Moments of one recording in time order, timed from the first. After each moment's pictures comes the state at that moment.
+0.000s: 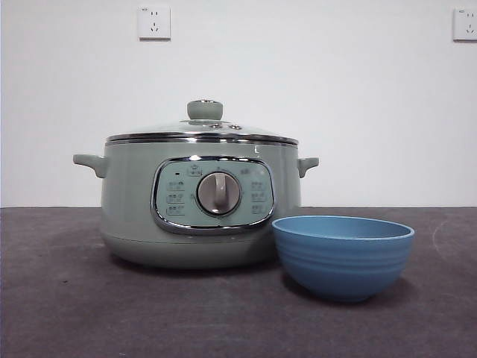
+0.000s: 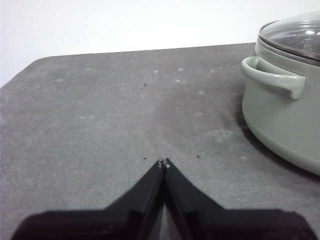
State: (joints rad) left arm -0.01 0.00 0.02 -0.19 0.00 0.03; right arm 0.65 0.57 0.90 -0.94 -0.15 0.11
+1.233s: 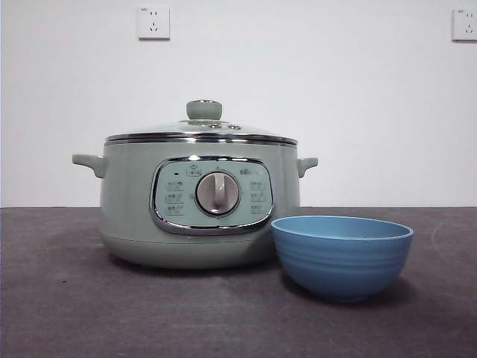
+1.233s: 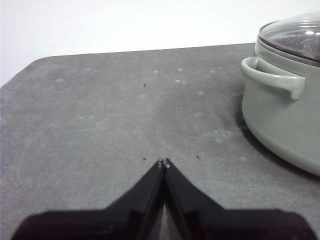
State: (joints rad) left arm -0.01 0.00 0.02 -0.19 0.00 0.03; right arm 0.14 0.04 0.10 -0.08 -0.18 -0.02
